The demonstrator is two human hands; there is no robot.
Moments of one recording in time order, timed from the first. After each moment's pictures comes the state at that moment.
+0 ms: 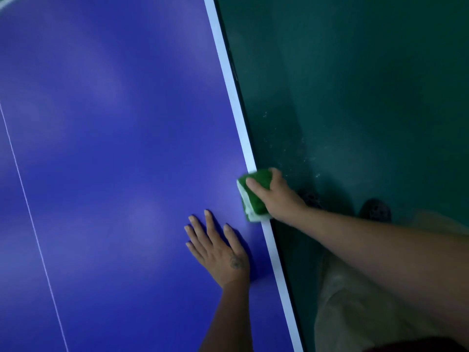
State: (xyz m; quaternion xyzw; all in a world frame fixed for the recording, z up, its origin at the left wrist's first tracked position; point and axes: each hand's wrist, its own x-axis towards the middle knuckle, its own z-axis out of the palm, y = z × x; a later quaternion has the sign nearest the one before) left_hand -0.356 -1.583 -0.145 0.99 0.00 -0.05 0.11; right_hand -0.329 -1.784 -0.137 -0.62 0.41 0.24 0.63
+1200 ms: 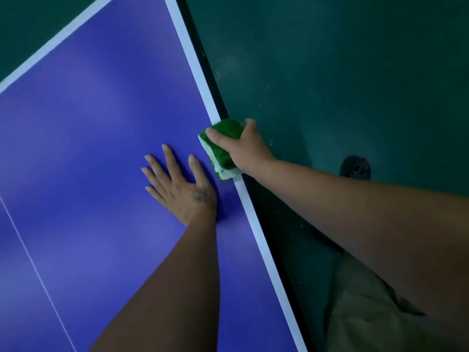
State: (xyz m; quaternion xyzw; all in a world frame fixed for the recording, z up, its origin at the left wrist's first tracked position) left_hand 0.010 -1.803 -0.152 1.00 0.00 -0.04 0.08; right_hand -0.020 -1.962 -0.151 -0.53 0.46 0.12 0.71
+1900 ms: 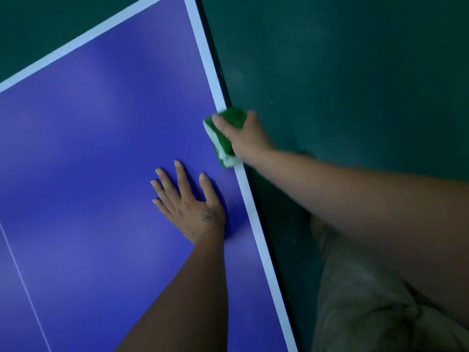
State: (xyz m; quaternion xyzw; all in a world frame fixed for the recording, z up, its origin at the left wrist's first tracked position) left_hand 0.010 -1.802 -0.154 1.00 -0.02 0.00 0.10; right_hand 0.042 -1.990 -0.137 -0.57 0.48 0.11 0.65
